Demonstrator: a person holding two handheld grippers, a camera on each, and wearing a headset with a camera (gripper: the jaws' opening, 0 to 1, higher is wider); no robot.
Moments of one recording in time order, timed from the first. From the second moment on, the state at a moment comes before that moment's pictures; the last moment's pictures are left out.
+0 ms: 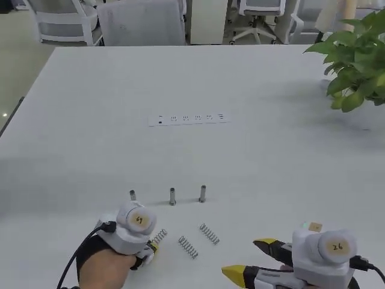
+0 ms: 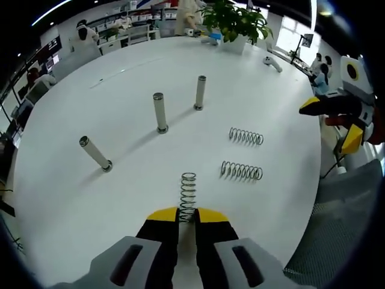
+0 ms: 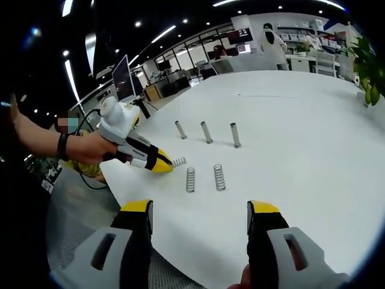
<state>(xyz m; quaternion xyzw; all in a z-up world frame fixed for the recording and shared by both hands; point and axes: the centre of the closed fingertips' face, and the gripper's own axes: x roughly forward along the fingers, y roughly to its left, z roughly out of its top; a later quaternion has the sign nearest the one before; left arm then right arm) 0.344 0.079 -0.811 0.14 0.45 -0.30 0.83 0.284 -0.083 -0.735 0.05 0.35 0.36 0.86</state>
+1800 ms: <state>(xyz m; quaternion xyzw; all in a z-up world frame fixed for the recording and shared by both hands) 0.338 0.114 -0.762 0.09 0.39 -0.30 0.86 0.298 -0.026 -0.730 0.05 0.35 0.42 0.83</state>
